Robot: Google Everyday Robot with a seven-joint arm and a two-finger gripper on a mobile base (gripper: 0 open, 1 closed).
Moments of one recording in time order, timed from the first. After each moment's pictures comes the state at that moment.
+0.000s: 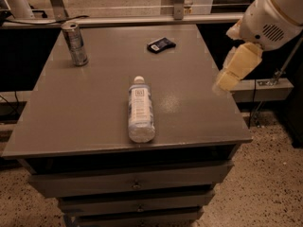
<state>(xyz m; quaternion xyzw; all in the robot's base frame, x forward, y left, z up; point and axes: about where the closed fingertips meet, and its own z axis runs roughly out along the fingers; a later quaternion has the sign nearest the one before) 0.508 -0.168 0.970 -0.55 0.79 0.06 0.24</state>
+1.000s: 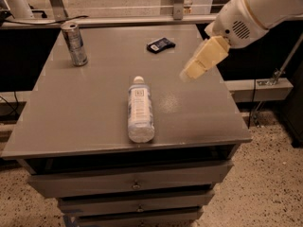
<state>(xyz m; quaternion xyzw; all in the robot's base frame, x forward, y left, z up) 0.541 -0.113 0.970 -0.51 0.79 0.14 0.31</state>
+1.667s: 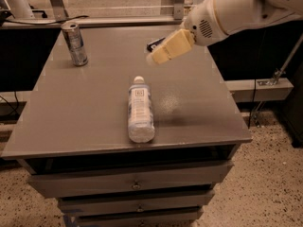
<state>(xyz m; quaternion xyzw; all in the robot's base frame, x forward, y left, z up) 0.588 -0.051 0.970 -0.45 0.78 0.22 0.38</state>
